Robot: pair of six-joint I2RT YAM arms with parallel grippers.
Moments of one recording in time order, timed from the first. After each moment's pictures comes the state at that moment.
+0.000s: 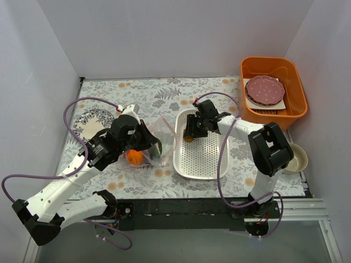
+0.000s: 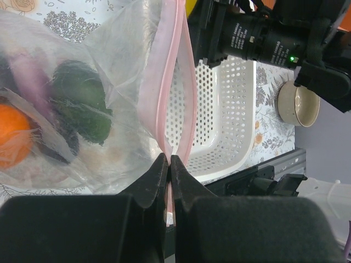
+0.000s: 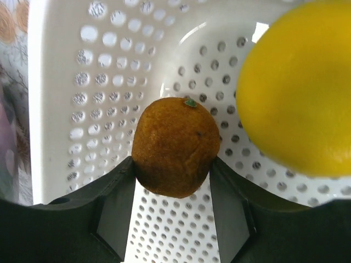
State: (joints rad) left arm -0.75 0.96 1.07 -0.72 -0.12 -0.84; right arm 0.57 1.83 1.17 -0.25 -0.23 0.49
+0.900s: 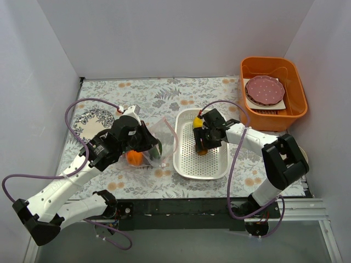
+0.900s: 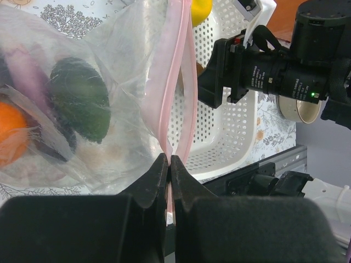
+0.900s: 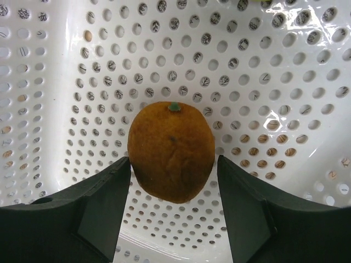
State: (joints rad) left arm -0.75 0.95 1.05 -0.71 -0.11 -0.84; right arm 0.59 1.60 0.98 -0.48 -0.13 0.30
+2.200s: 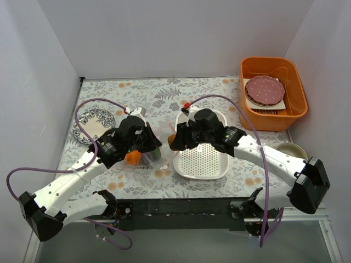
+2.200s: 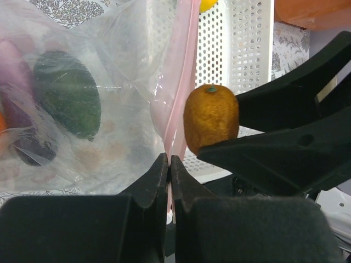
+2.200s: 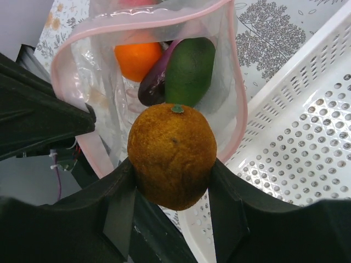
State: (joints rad) left arm -0.75 1.01 1.01 -0.66 -0.07 -0.84; right arm 0.86 1.32 1.05 -0.31 -0.23 0.49
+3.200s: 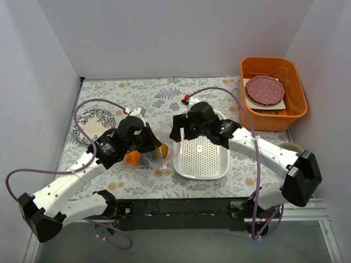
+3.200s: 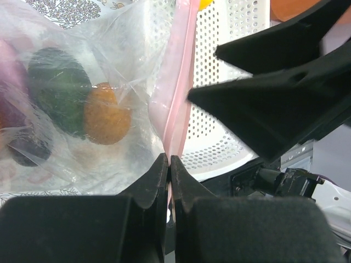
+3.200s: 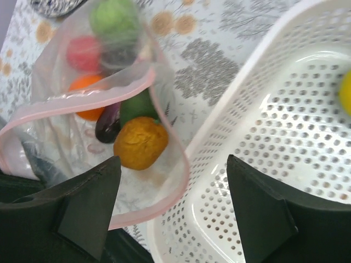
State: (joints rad) left arm -0.75 1.00 1.01 -0.66 -0.06 -0.84; right arm 0.85 1.43 1.16 -0.35 -0.08 0.47
